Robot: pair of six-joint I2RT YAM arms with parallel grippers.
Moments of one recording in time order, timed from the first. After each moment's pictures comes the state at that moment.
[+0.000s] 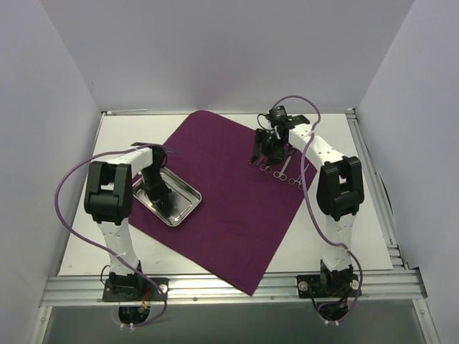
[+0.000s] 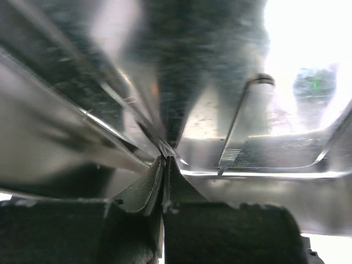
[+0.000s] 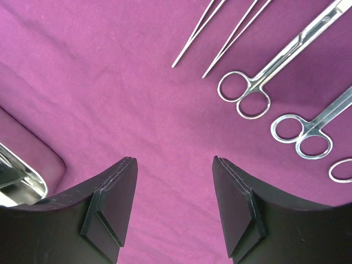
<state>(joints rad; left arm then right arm) -0.15 2.01 1.34 -1.17 0.08 -0.70 0.32 2.05 1.72 -0.82 -0.21 0.44</state>
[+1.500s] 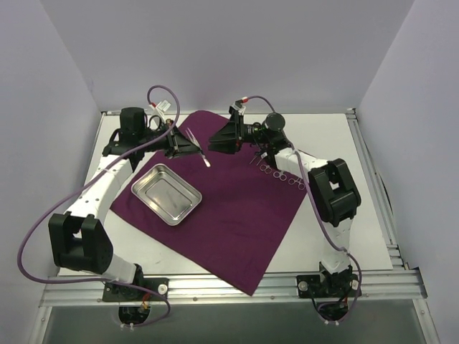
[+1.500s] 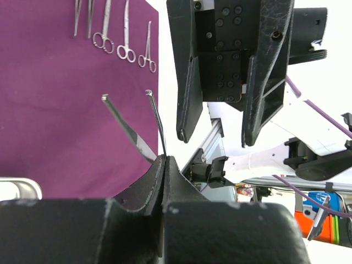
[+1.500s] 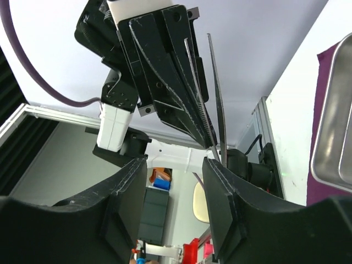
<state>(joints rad) -0.17 1.50 1.30 -0.33 0.87 -0.69 0.45 2.01 1.35 0.96 -1.13 1.68</state>
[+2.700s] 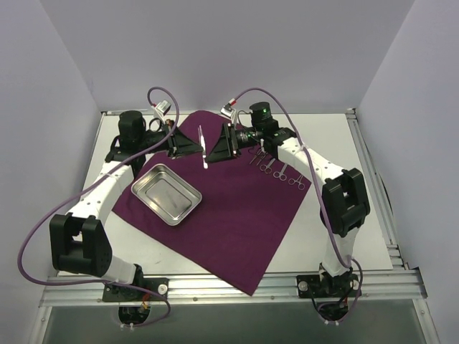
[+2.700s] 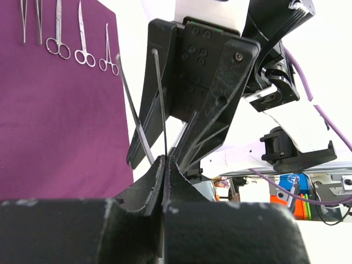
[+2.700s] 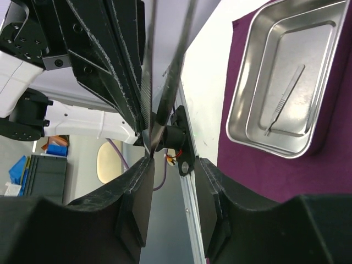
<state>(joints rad) -0.17 1.48 1.19 -0.03 1.00 -0.89 0.51 1.88 1.54 -0.13 -1.10 0.63</state>
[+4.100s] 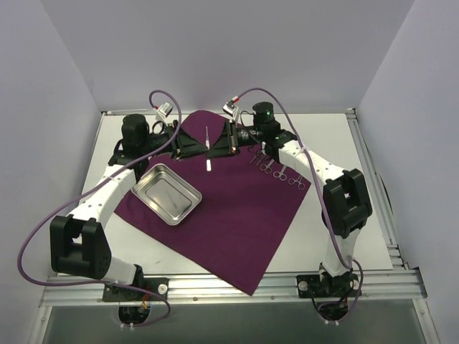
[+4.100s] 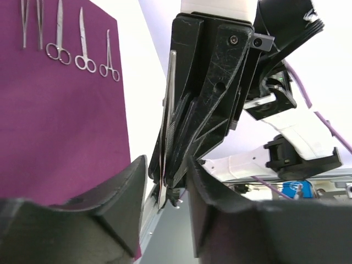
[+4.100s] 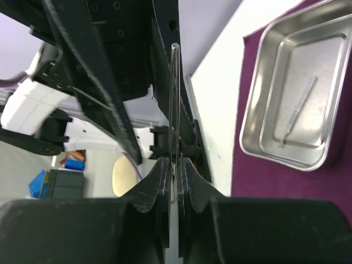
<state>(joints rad) -0.20 1.45 1.13 0.05 0.94 -0.93 0.50 1.86 1.48 0.10 -1.10 0.84</state>
